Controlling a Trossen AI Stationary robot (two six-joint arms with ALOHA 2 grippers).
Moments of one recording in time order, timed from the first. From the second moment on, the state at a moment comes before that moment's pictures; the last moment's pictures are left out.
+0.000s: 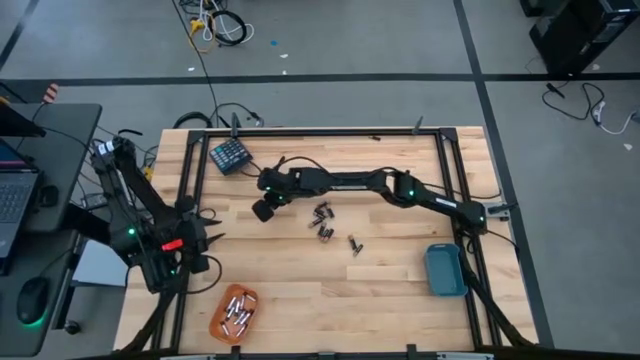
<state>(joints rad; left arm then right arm) -1.08 1.03 0.98 -1.49 -0.91 -1.27 -0.14 2.62 2.36 -0.64 0.02 0.61</state>
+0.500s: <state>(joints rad) -1.08 1.03 0.98 -1.50 -0.91 -1.27 -0.15 2.62 2.33 -0.71 0.21 0.56</state>
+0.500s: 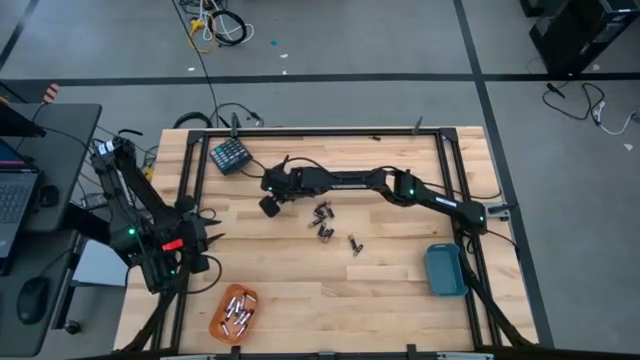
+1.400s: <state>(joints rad) -1.08 1.03 0.98 -1.48 -0.94 -1.27 -0.26 2.40 2.31 -1.13 0.32 0.36</state>
